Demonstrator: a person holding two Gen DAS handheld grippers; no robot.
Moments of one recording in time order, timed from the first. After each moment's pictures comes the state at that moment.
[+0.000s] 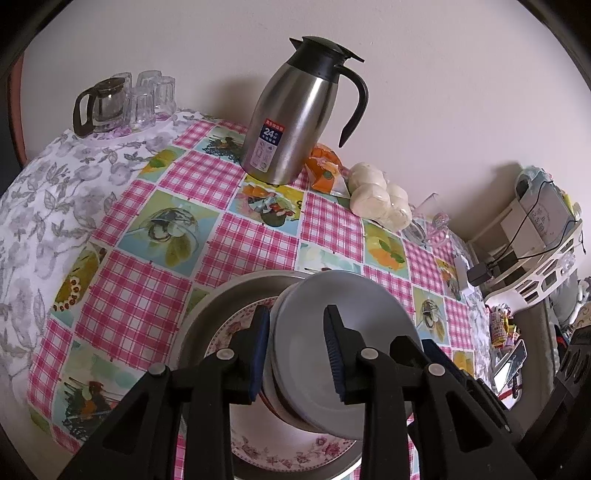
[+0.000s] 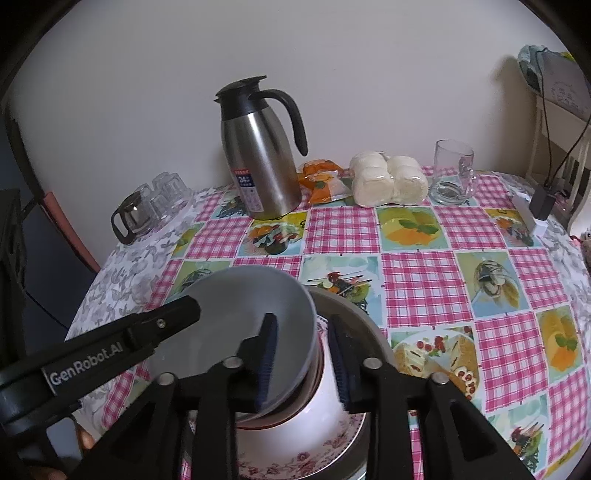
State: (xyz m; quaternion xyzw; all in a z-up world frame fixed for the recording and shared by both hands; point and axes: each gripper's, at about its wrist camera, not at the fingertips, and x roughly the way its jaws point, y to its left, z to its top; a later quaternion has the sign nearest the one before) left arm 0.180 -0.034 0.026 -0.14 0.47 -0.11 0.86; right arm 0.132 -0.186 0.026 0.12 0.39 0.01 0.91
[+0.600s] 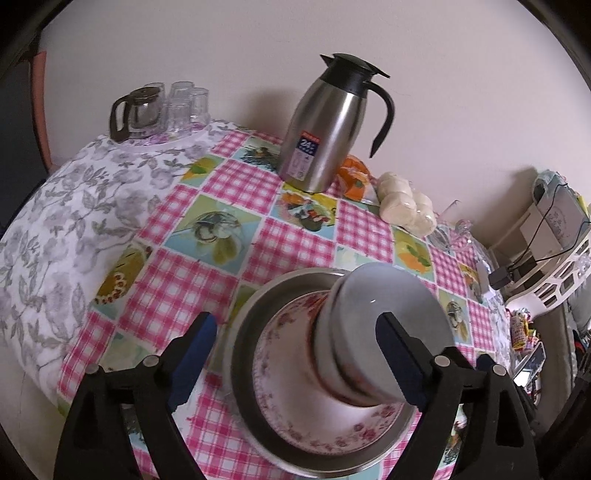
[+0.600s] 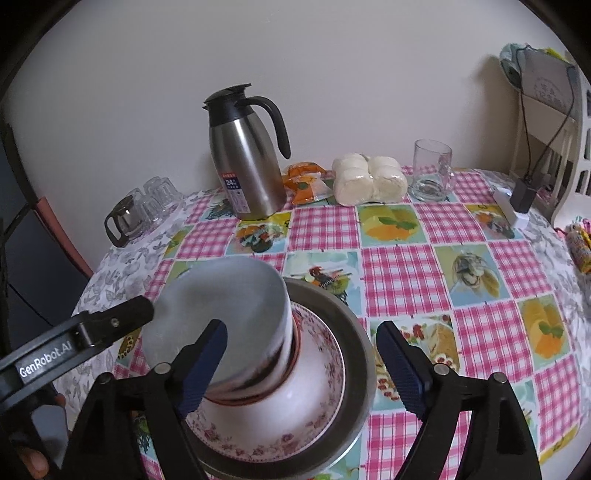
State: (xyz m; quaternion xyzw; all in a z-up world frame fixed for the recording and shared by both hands) left arm 0.155 -0.003 0.030 -0.12 0.46 -0.06 0.88; right arm 0.107 -0.196 0.030 0.12 0.39 -0.01 0.91
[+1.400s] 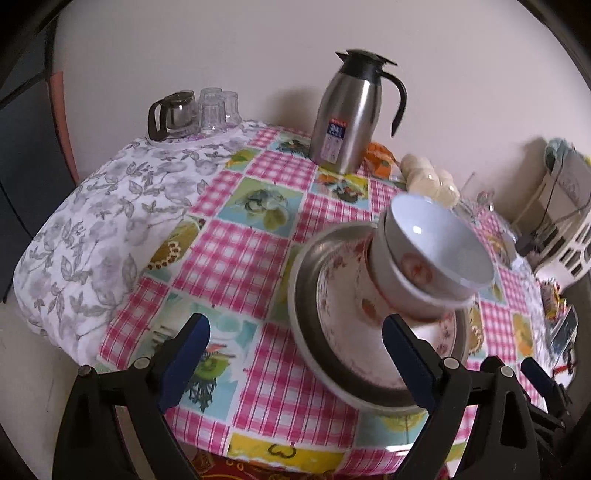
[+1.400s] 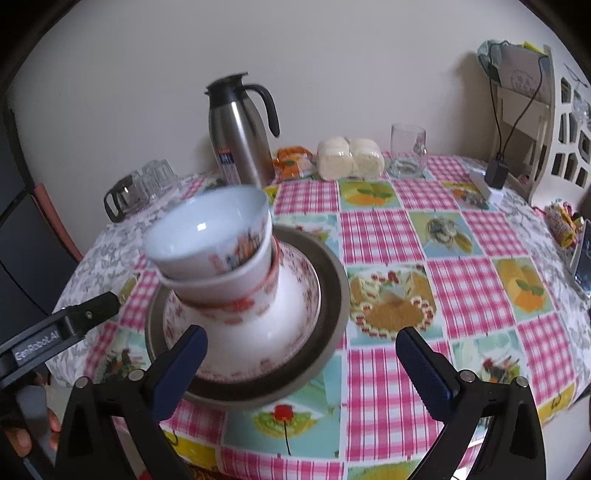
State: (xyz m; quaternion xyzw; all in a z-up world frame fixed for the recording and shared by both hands) left arm 0.084 0.017 0.007 -0.06 0.45 -0.02 0.89; right arm 0.032 -0.193 0.003 0.11 0.40 -0.03 0.91
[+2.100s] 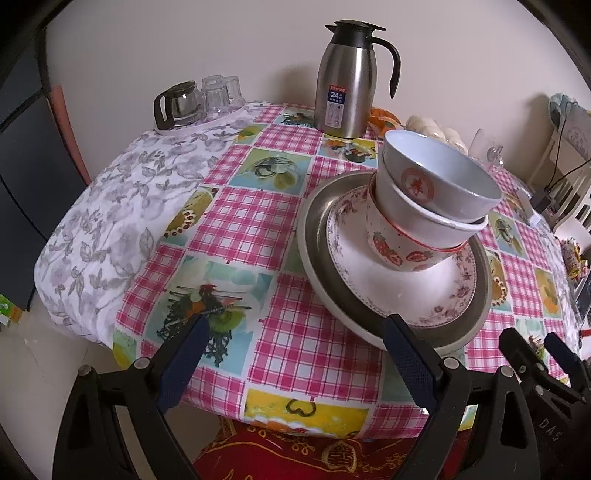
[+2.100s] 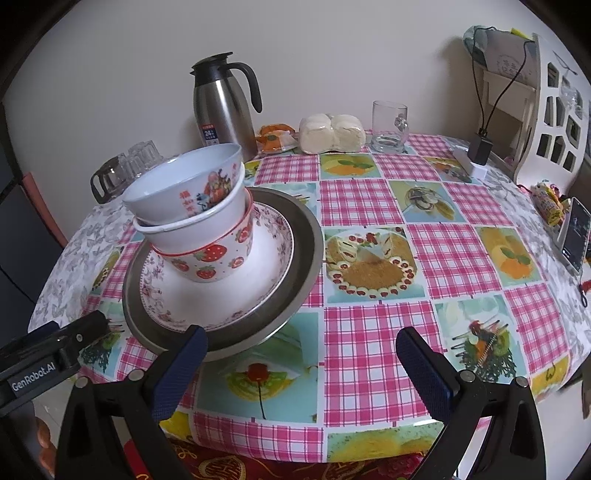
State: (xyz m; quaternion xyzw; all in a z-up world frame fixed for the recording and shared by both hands) left arm 0.049 0.004 -0.012 0.00 0.47 0.01 0.88; right arm 0.007 -0.199 -0.016 0.10 0.42 -0.06 0.90
